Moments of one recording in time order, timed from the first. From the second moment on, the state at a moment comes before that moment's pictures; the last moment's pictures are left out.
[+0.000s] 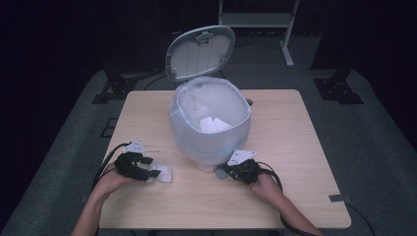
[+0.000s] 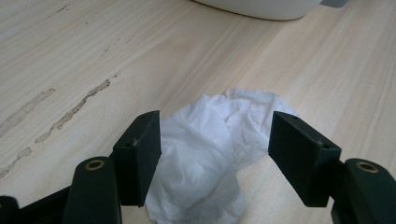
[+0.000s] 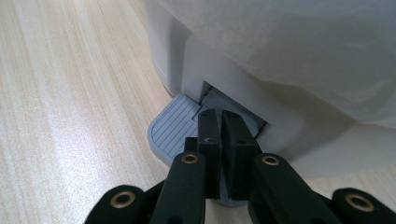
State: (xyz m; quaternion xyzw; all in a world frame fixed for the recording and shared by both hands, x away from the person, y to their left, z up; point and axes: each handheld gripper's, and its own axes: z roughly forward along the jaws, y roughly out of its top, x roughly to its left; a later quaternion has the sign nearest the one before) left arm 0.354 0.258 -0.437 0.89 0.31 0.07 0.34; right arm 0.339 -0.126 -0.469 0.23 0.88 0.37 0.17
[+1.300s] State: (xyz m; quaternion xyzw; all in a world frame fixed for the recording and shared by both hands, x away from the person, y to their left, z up) left arm 0.352 0.249 -0.458 0.90 0.30 0.08 0.30; right arm 0.339 -0.126 -0.469 0.23 0.88 0.37 0.17
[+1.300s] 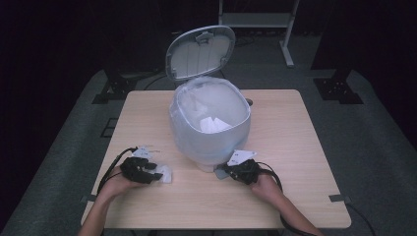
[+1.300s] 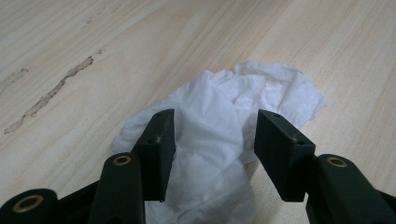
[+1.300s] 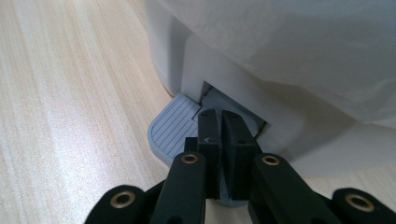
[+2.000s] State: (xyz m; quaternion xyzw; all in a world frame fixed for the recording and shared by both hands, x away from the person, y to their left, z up) left arm 0.354 0.255 -0.460 0.88 0.34 0.12 0.31; right arm 0.338 -0.126 -0.469 0.23 0.89 0.37 0.17
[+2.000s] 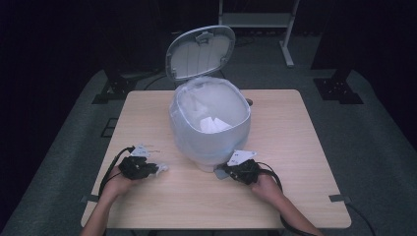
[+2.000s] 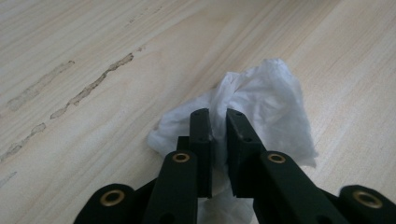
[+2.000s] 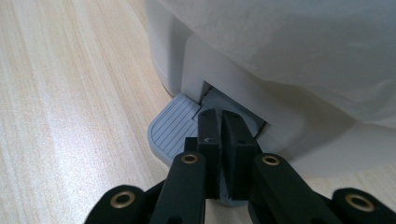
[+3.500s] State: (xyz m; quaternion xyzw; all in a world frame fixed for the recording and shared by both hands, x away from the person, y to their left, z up) left arm 0.335 0.271 -0.403 0.87 0.32 0.09 0.36; right arm 0.339 -0.127 -0.470 0.23 0.88 0.37 0.17
